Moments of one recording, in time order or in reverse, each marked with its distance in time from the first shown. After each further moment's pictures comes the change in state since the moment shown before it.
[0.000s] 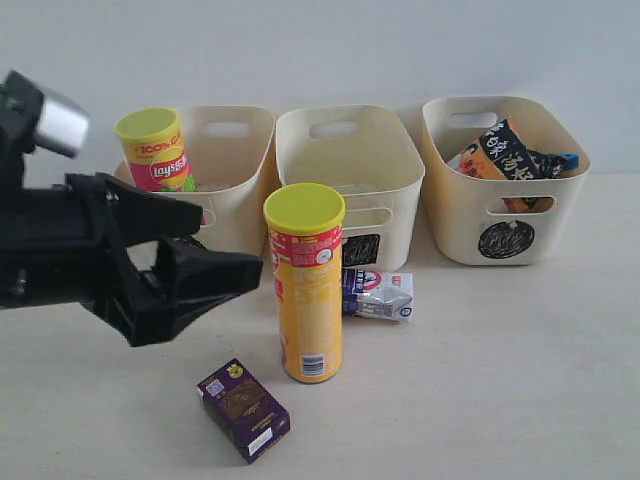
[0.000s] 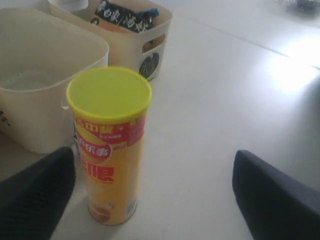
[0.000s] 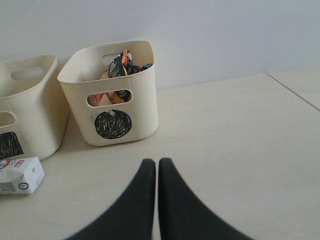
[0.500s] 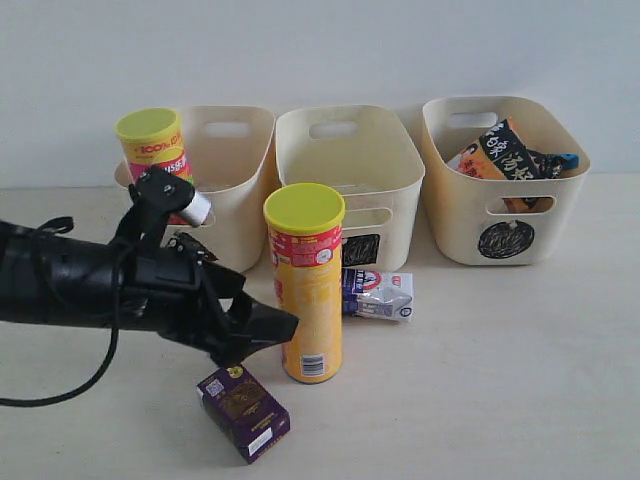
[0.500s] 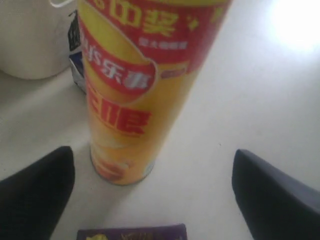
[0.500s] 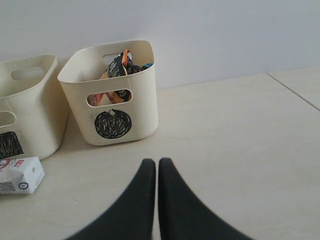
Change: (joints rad) left arm -0.010 0.391 -0.116 -0.036 -0.026 0.073; right arm 0.000 0.000 0.000 0.000 0.000 0.000
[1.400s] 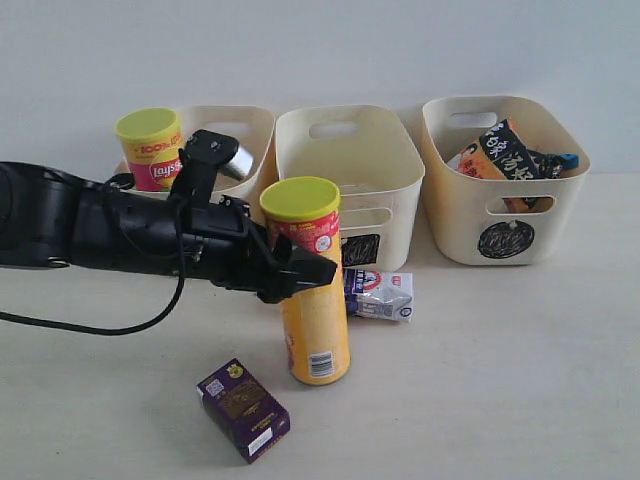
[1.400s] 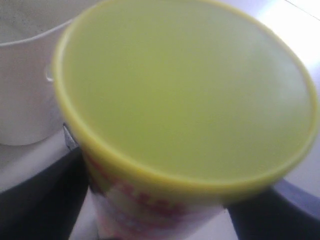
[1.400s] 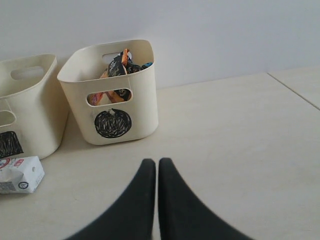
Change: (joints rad) left arm -0.007 0.158 -0.213 -0.010 0.063 -0.059; right arm 0.000 0.000 0.000 0.000 0.002 0.000
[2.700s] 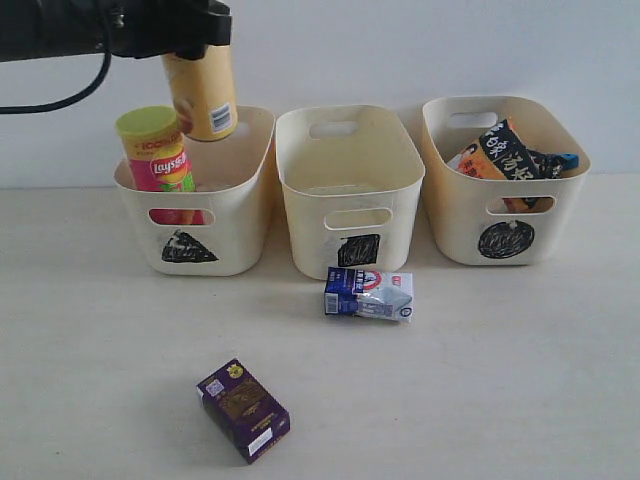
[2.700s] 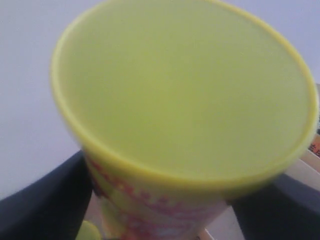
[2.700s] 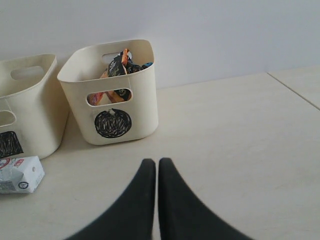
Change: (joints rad) left arm 0.000 -0.194 -0.311 0.311 -0.629 -0.366; right arm 0.000 0.000 0.000 0.000 0.000 0.000
